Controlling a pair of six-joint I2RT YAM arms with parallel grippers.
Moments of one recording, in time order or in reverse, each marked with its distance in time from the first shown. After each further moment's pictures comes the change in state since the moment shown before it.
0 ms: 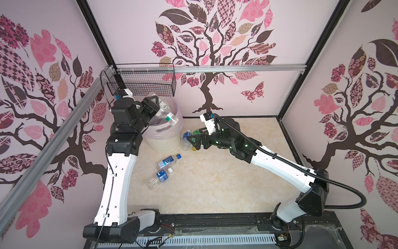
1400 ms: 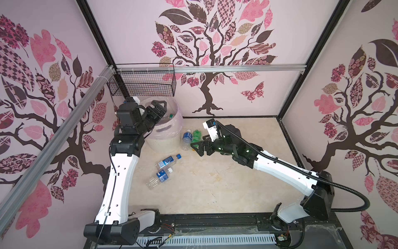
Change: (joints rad) left arm -0.037 -0.027 -0.161 -0.055 0.148 -0.047; right arm 0.000 -0.069 -0.175 0.022 0.017 0.034
